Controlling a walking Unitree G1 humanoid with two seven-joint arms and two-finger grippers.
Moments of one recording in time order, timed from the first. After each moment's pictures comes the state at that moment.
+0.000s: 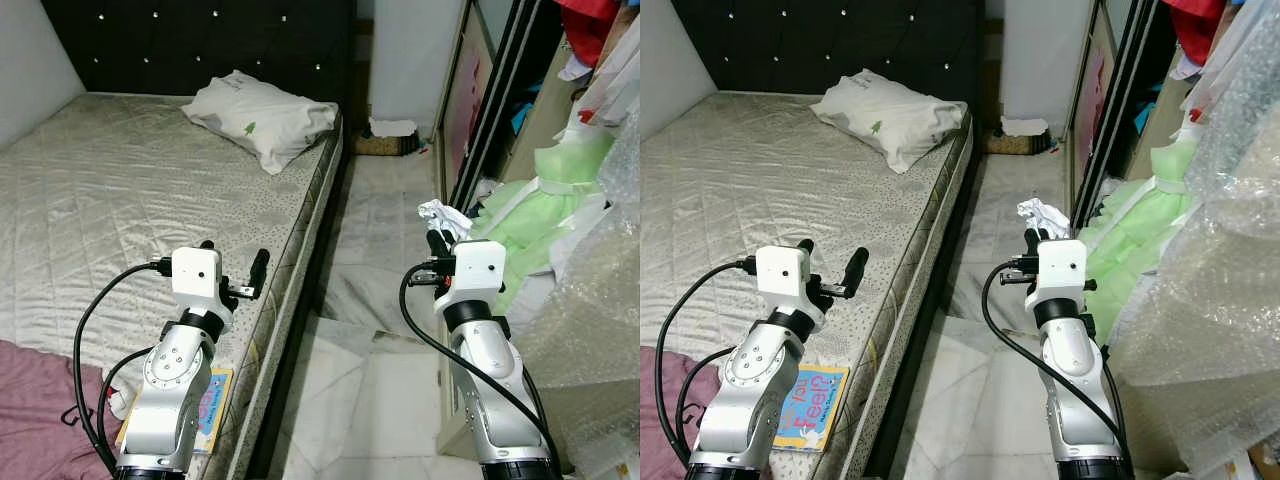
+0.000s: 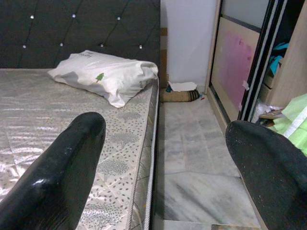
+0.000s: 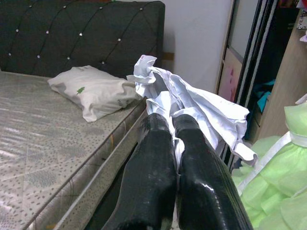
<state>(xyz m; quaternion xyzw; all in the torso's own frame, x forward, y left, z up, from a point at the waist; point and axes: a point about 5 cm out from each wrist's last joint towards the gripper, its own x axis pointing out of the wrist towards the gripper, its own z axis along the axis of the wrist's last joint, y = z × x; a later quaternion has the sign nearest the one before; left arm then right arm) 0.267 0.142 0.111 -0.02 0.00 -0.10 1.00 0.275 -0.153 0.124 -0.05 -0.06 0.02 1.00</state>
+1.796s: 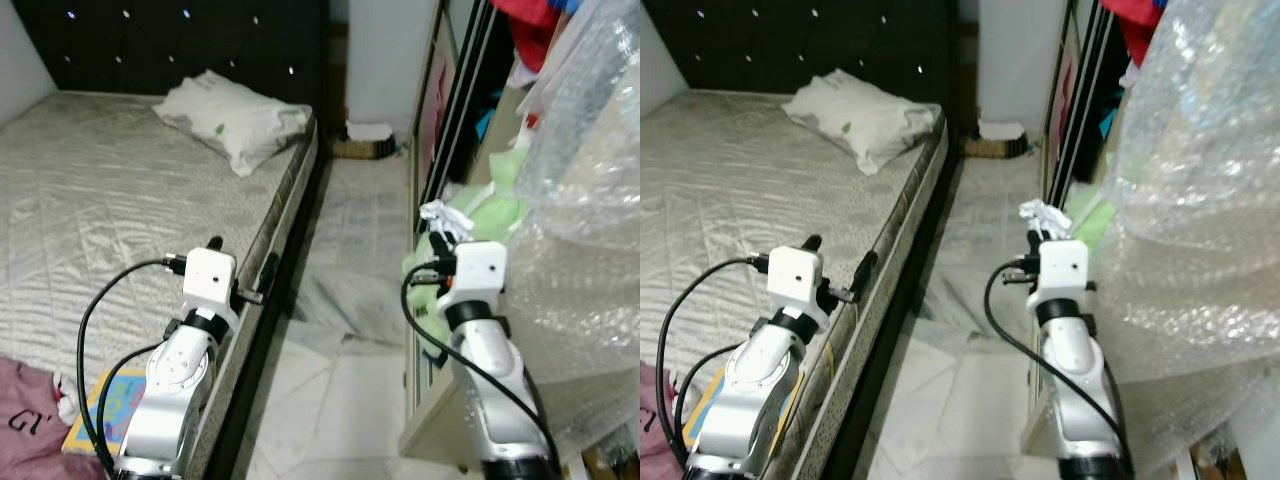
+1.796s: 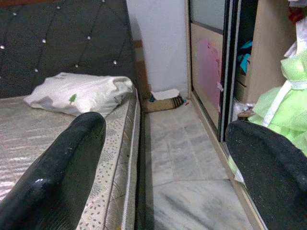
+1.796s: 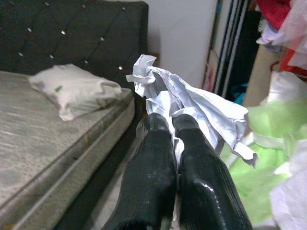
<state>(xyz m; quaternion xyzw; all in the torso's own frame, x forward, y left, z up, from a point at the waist) 0.263 0.135 0.116 0.04 -0.02 -0.13 0.99 0.279 -0.152 0.122 -0.05 -0.06 0.02 1.00</state>
